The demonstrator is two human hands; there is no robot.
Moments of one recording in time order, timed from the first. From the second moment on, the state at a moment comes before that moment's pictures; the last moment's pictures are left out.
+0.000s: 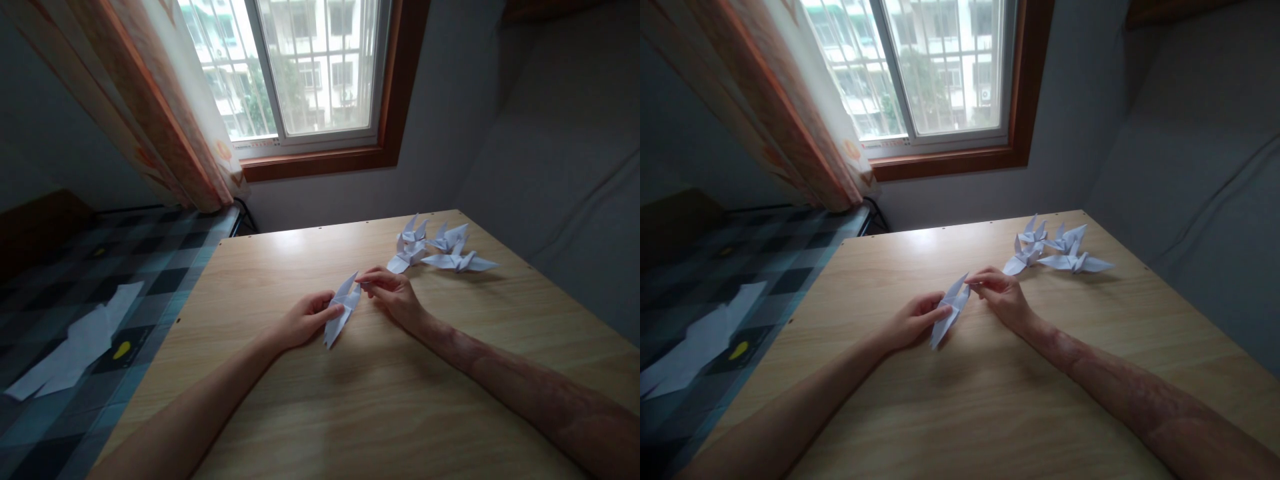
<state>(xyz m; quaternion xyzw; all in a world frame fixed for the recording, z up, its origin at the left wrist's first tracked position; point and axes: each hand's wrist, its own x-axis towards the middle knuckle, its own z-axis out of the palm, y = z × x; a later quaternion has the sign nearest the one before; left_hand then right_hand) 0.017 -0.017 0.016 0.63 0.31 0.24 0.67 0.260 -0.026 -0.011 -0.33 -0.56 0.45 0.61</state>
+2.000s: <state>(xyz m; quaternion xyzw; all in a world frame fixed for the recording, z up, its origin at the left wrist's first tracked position) 0.023 -0.025 0.018 0.79 0.34 0.28 0.42 0.255 -0.042 -0.011 -0.33 -0.69 0.45 0.46</state>
